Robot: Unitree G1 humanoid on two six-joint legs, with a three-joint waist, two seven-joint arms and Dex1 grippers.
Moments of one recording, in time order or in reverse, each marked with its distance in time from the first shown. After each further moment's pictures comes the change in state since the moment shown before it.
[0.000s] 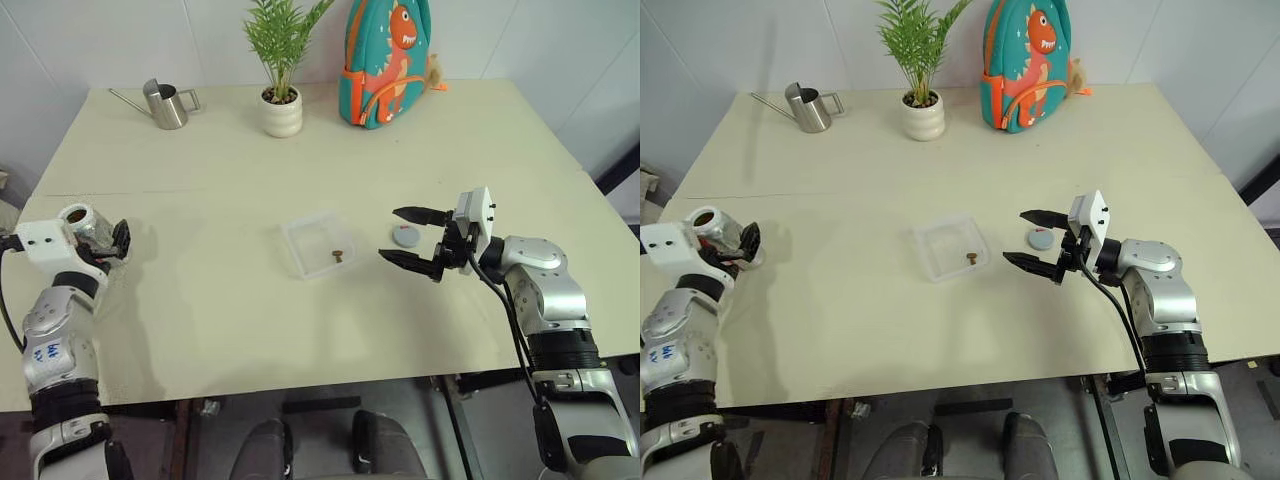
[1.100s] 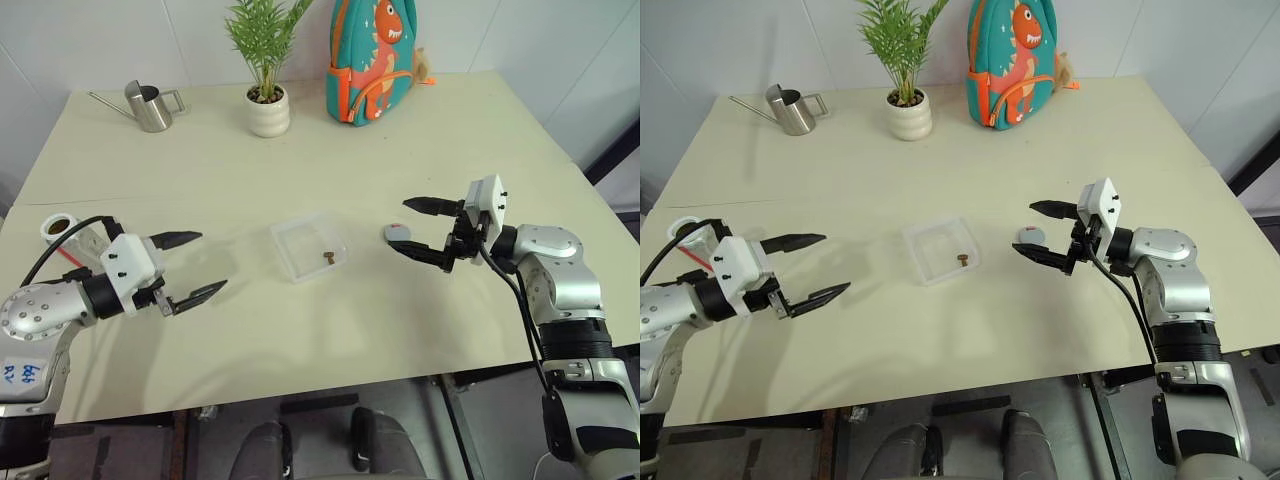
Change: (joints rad) left arm 0.178 0.264 -0.262 -0.430 -0.011 -0.141 -0.730; right arm -0.039 -0.047 -0.030 0.030 -0.019 0.006 -0.005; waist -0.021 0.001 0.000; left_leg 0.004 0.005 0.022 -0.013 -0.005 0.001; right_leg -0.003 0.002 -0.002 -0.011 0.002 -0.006
